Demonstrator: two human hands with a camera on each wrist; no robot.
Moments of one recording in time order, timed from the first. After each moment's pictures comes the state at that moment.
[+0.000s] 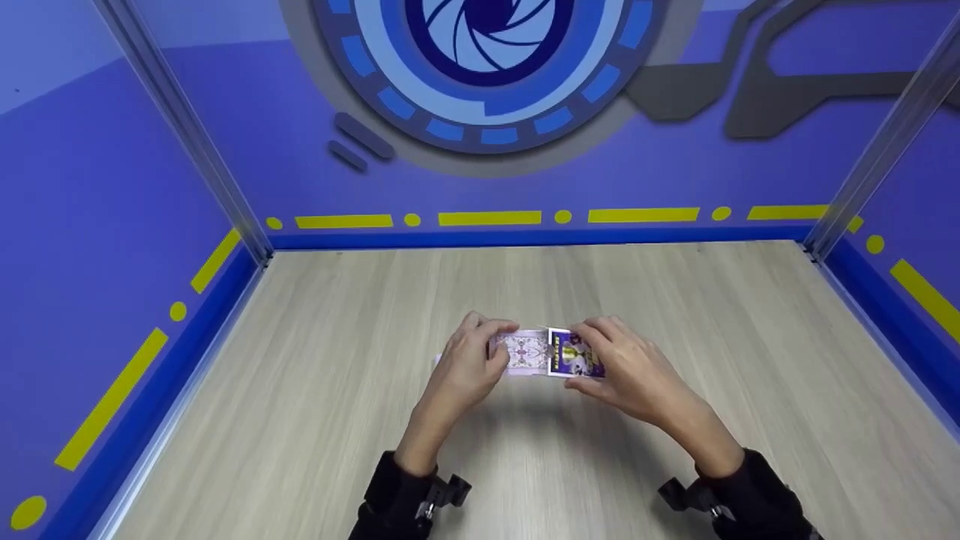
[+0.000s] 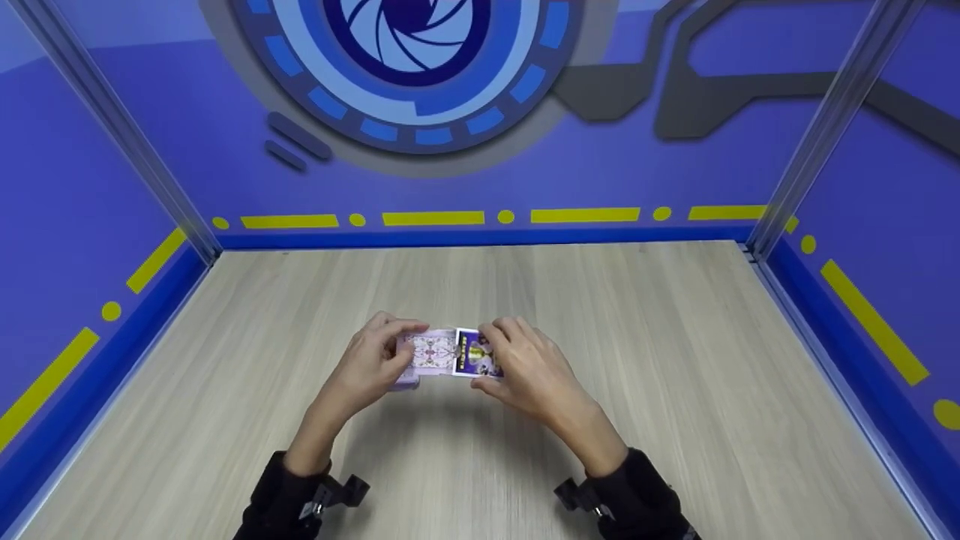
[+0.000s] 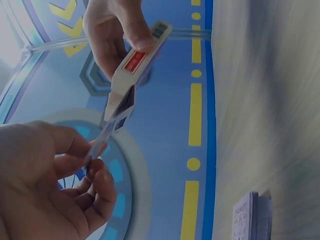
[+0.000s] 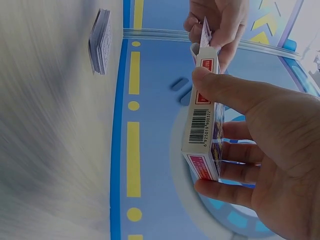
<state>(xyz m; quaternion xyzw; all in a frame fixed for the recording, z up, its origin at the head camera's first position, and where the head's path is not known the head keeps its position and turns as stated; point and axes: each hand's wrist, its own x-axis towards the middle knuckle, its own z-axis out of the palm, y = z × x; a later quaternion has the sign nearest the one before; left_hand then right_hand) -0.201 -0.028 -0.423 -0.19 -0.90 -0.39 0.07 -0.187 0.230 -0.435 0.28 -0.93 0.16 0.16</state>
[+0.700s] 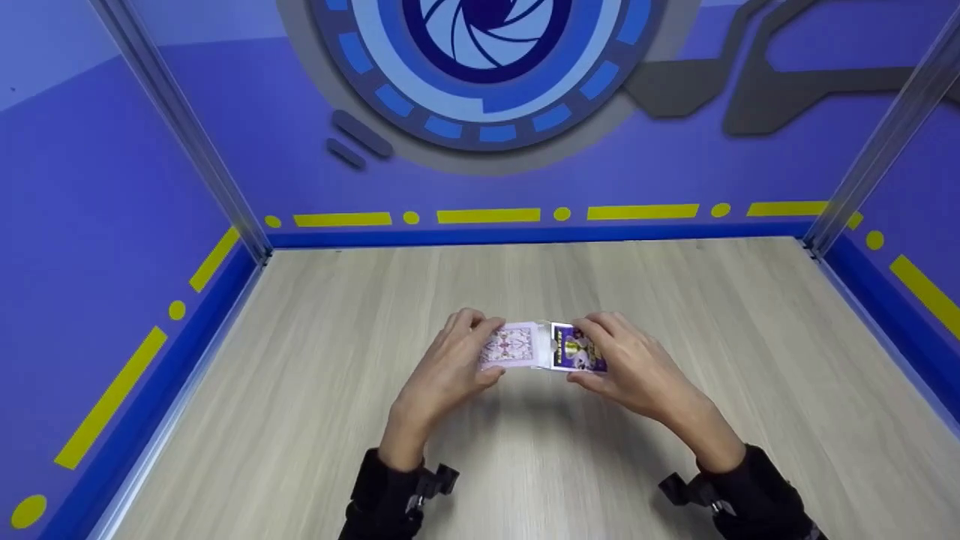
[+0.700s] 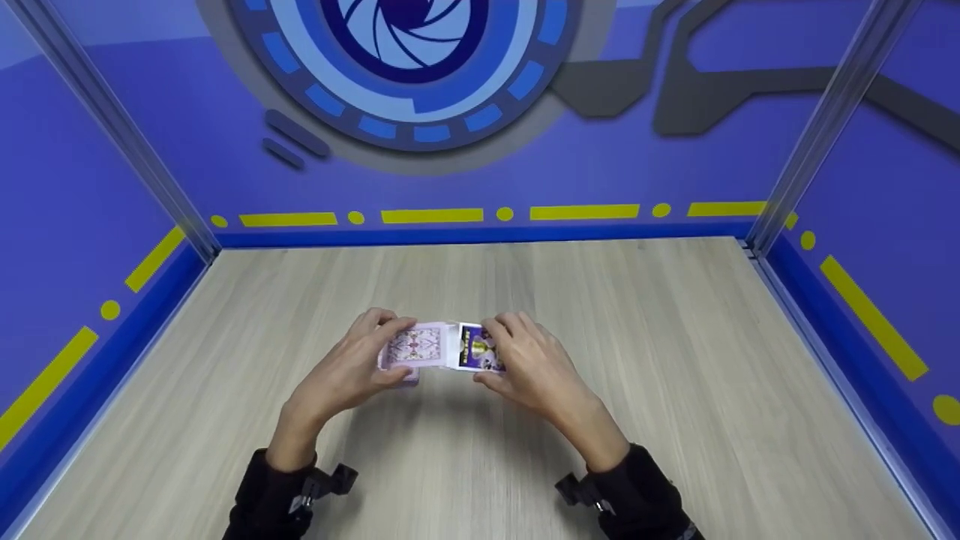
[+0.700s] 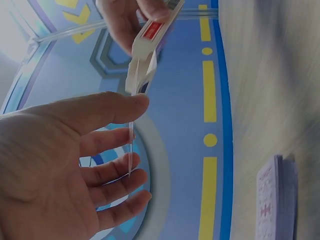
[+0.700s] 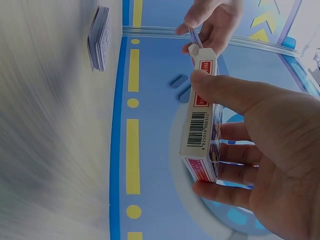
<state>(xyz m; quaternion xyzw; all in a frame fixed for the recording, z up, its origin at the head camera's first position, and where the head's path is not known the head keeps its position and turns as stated) -0.201 -0.052 -0.415 -0.28 -0.92 -0.25 0.08 -0.188 0.232 -0.434 0.27 -0.93 0.17 0.17</state>
